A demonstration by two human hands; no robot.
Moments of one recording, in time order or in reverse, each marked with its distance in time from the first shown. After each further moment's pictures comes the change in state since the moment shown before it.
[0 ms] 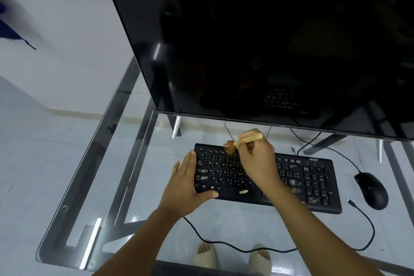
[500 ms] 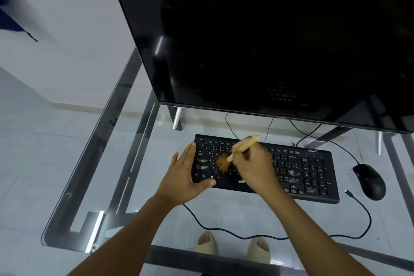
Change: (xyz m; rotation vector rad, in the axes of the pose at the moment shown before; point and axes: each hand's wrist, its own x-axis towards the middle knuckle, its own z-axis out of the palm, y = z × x) left_hand -0.005 0.001 -0.009 -0.099 0.007 0.062; right_hand -0.035 -0.006 -0.002 0.048 -0.063 0.130
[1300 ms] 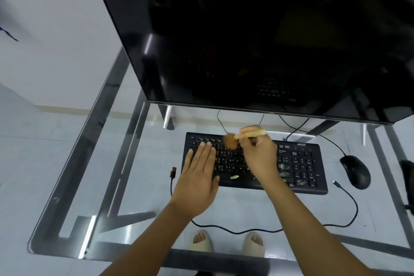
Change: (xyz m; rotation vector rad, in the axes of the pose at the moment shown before) left_hand -0.007 0.043 0.032 0.395 0.063 0.193; right_hand 0.015 0.016 -0.013 0.023 0.237 -0.010
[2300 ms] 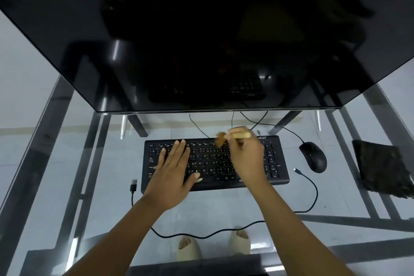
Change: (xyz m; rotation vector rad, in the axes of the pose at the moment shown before) left_hand 0.043 0.008 0.015 0.020 -0.150 0.061; right_hand 0.001 0.028 -0.056 -0.043 0.110 -0.031
